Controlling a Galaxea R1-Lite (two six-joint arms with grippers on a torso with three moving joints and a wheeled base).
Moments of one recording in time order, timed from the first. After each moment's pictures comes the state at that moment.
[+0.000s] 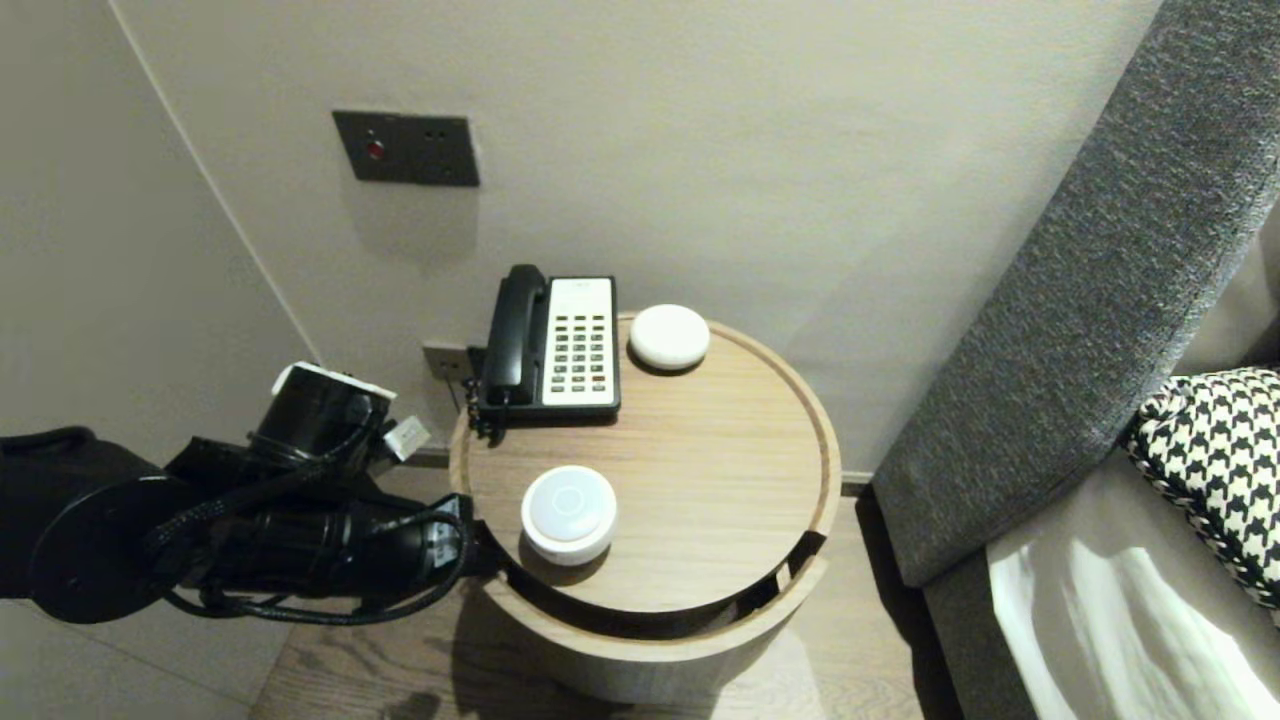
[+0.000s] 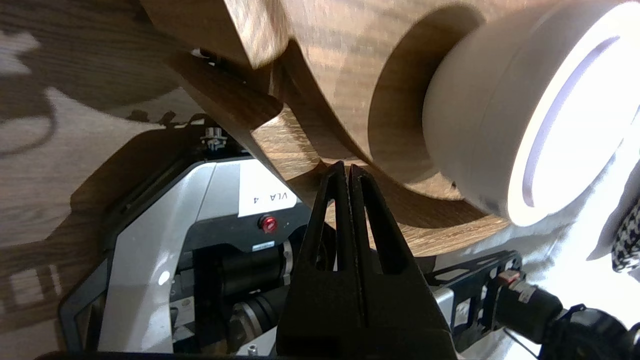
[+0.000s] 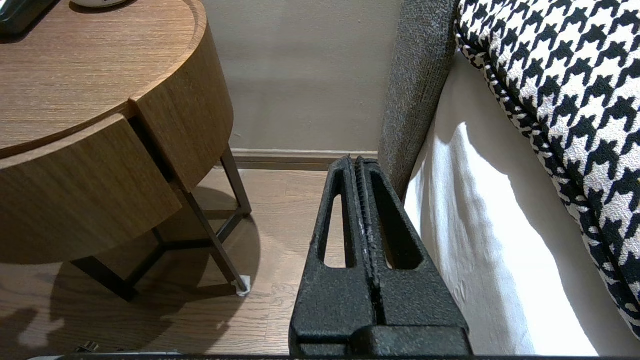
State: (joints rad) left arm -0.47 1.66 -0.79 -0.03 -0.29 -0.65; right arm 0.00 0.00 0.00 -0.12 -0.02 0.02
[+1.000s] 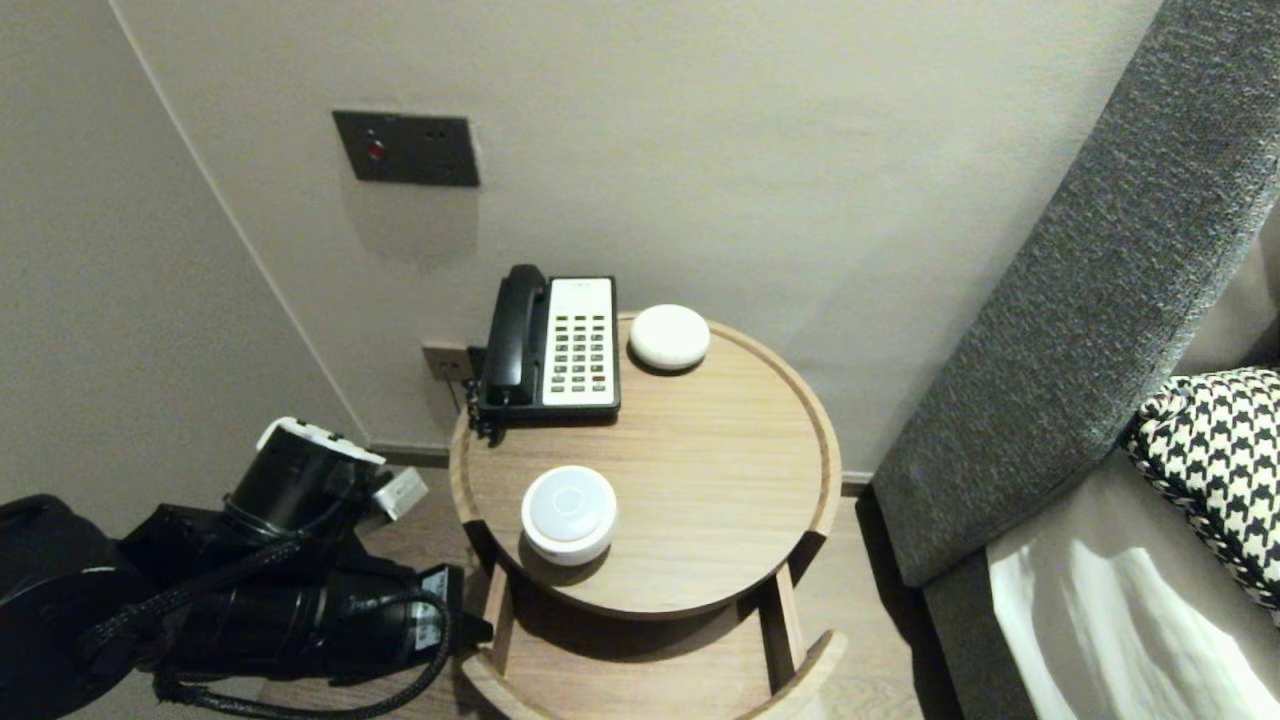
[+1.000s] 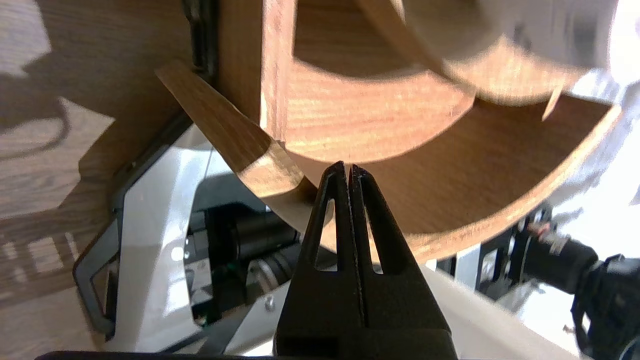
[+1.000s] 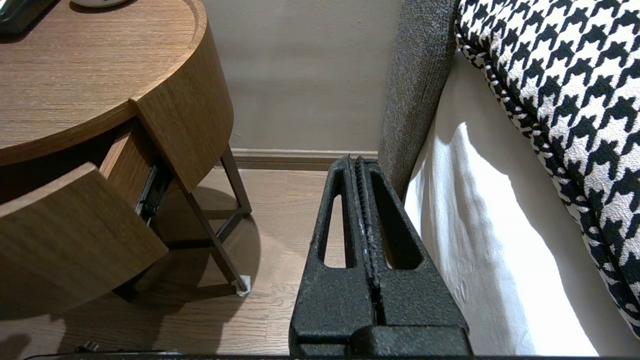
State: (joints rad) left arm -0.54 1.58 -0.64 -0.06 -0.29 -0.65; right arm 0.00 0.00 0.00 -0.12 -0.02 0.02
